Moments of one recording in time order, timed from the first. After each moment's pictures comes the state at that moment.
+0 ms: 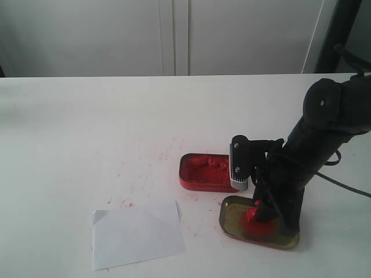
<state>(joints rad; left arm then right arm) 0.08 0.00 0.02 -0.06 0.52 0.13 0.33 1.74 -0.94 0.34 0.75 -1.38</state>
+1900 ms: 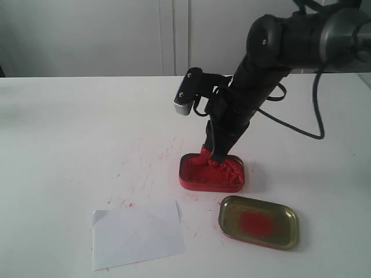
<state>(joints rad) 0.08 0.00 0.02 -0.06 0.52 0.13 0.45 1.89 -1.42 0.25 0.86 -0.98</state>
